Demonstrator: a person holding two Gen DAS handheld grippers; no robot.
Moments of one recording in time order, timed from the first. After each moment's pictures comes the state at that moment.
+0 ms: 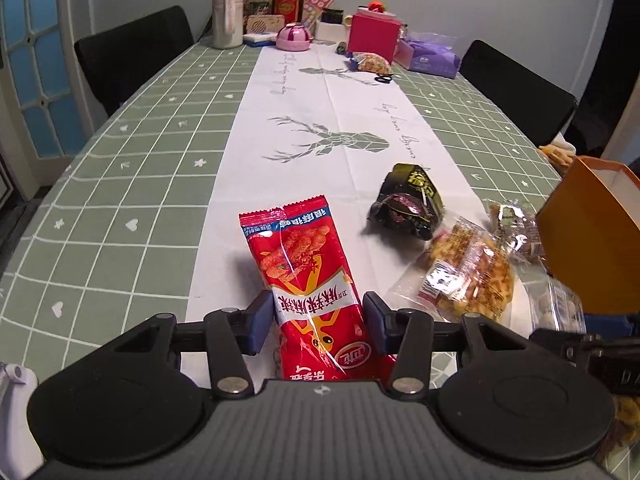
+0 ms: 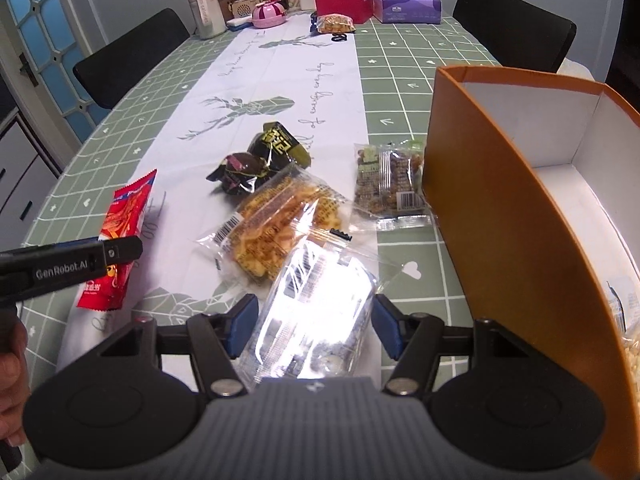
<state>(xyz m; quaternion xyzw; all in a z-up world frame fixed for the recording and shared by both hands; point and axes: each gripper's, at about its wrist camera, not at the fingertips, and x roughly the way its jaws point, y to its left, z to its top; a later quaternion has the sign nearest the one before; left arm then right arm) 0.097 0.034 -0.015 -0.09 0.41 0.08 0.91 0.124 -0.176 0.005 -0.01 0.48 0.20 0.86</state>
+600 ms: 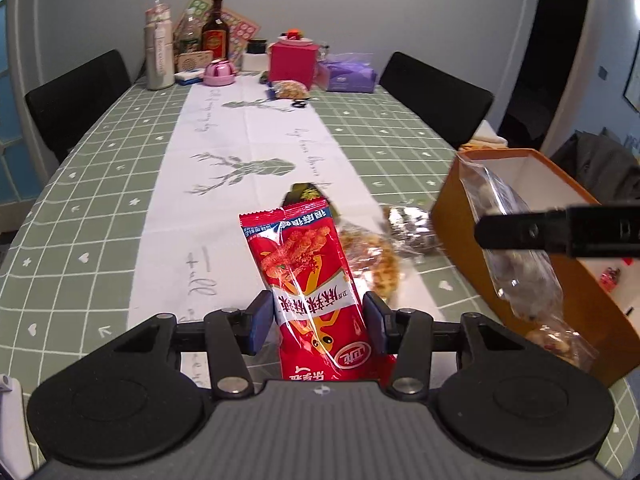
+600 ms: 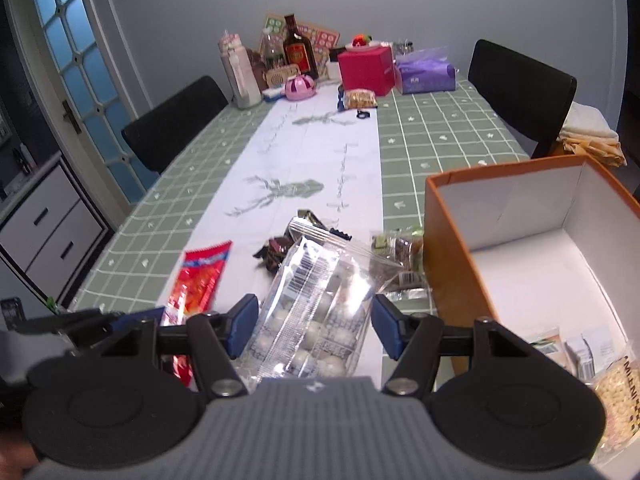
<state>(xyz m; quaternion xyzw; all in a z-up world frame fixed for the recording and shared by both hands) 0.070 -0.028 0.023 -0.06 0.37 0.00 0.93 0.107 -0.215 0.082 0.04 0.40 0.25 0.88</state>
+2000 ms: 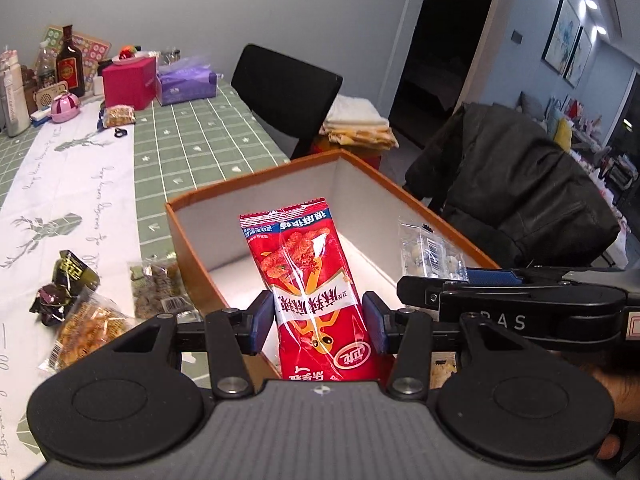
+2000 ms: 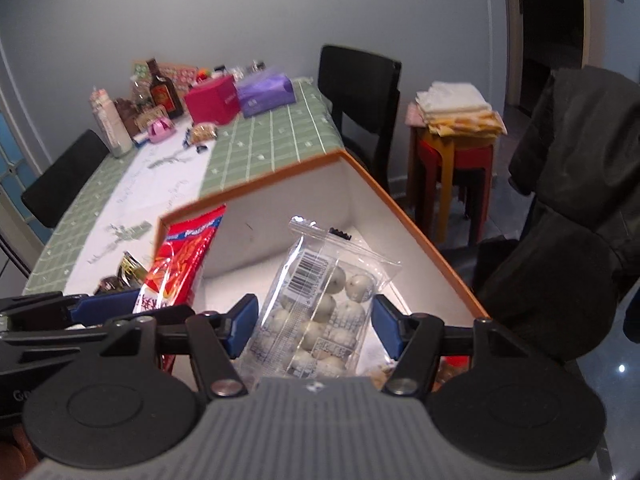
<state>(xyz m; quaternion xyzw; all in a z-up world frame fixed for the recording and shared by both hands) 0.151 -0.232 0.048 -0.04 0.39 -0.12 0.91 0.153 -0.416 0.063 0.06 0.42 0.11 0.90</state>
